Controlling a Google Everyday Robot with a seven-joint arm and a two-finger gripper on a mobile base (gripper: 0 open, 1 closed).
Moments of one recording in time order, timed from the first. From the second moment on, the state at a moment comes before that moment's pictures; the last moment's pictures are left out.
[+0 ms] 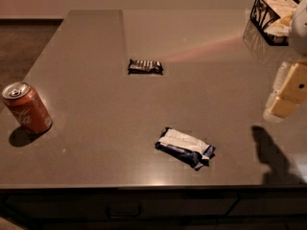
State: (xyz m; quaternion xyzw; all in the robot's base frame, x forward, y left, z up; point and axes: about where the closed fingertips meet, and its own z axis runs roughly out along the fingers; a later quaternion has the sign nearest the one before) arm 0.437 -0.208 1.003 -0.60 0.77 -0.06 0.20
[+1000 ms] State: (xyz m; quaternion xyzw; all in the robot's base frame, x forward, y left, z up) arm 0.455 -0.168 1.011 -0.61 0.75 -0.03 0.23
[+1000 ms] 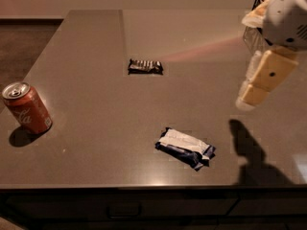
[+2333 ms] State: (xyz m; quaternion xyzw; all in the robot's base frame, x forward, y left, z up) arm 0.518 0.008 0.988 -0.64 0.70 0.07 0.31
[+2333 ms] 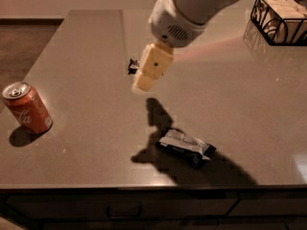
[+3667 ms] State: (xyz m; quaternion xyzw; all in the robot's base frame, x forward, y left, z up) arm 0.507 0.153 0.946 -0.72 0.60 0.16 0.31
